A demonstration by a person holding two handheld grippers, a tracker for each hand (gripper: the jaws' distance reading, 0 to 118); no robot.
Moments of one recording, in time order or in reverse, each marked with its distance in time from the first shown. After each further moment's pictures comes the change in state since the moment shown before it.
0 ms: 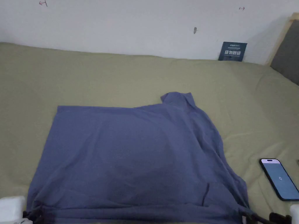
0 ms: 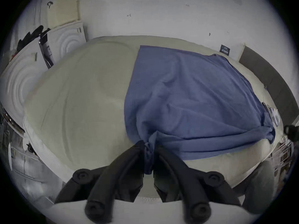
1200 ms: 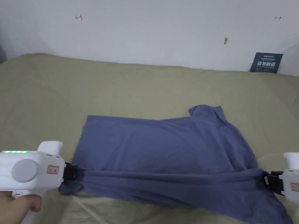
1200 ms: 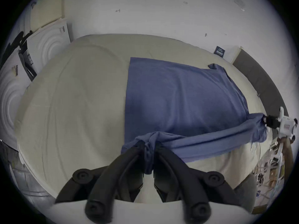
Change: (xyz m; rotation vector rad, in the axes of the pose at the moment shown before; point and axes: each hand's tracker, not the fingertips) left arm -0.025 0.154 -0.048 -0.110 -0.117 -0.014; right arm -0.003 0.148 -0.127 -0.094 -0.042 0.167
